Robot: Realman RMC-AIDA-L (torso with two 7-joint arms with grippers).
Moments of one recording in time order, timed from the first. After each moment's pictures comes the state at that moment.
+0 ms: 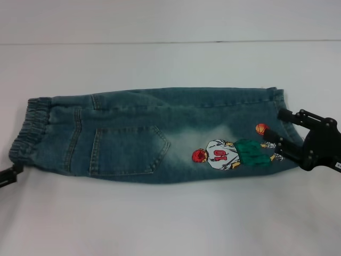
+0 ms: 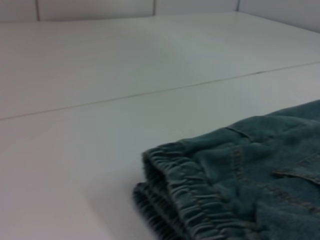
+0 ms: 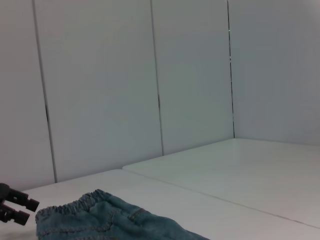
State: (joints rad) left arm -0.25 -2.12 0.32 0.84 2.17 1.39 -1.25; right arm 0.33 2.09 -0.57 -0.46 -1.75 -1.56 0.89
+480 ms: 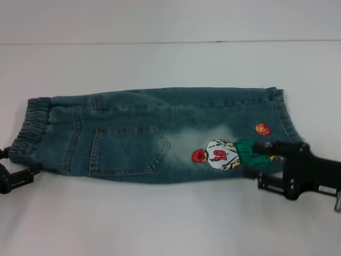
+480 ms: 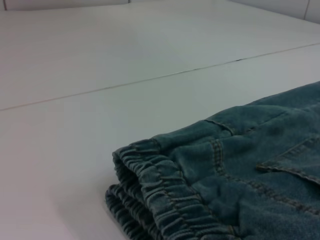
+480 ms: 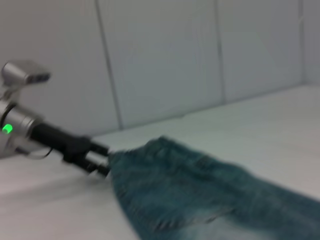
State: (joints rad) left arm -0.29 -2.12 0.39 0.79 2.18 1.33 -1.23; right arm 0.37 2.09 -0.64 -0.51 -1.95 -1.58 1.00
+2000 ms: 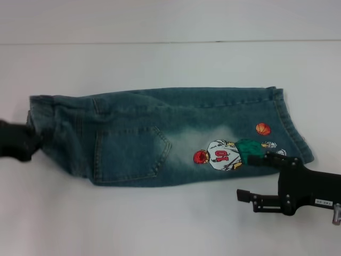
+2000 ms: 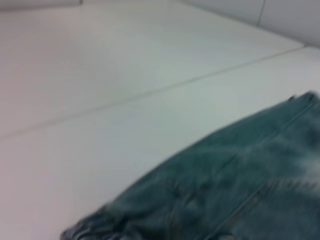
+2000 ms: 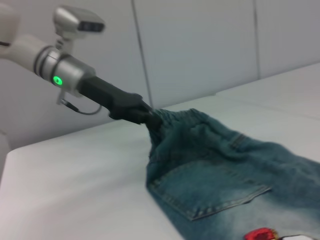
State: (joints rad) left arm -0.34 -2.15 0.58 1.09 2.20 1.47 -1.56; right arm 0.37 2.09 -0.66 -0.52 -2.00 -1.60 1.03
